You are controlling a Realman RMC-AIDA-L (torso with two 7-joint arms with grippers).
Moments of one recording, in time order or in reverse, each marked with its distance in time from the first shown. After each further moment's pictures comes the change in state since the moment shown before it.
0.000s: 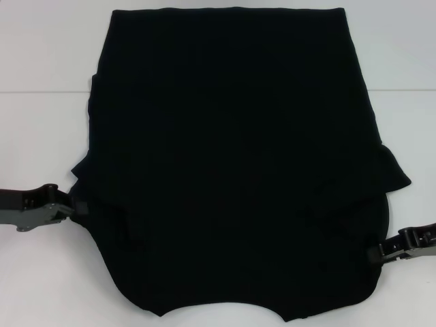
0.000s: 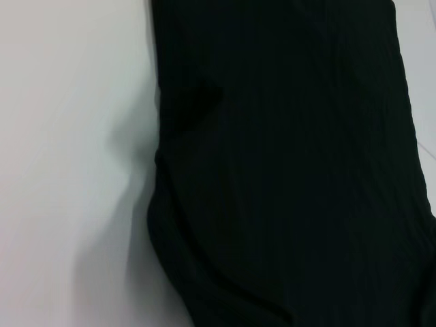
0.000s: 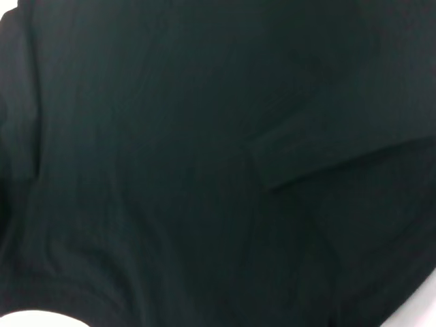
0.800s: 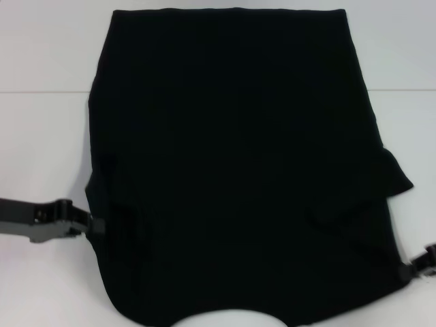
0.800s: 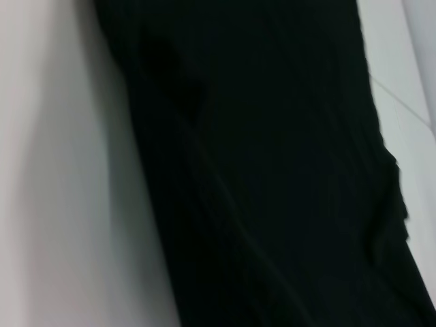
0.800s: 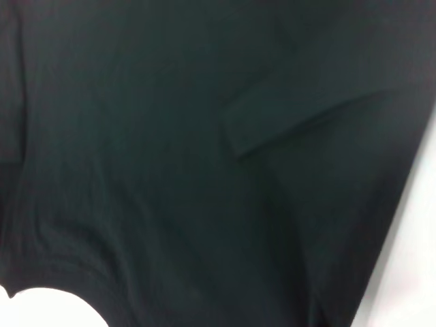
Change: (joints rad) left arm -0.010 0.000 0.040 0.000 -0.003 0.122 0.054; right arm -0.049 -0.028 0.005 -0.028 -0.008 -0.071 0.015
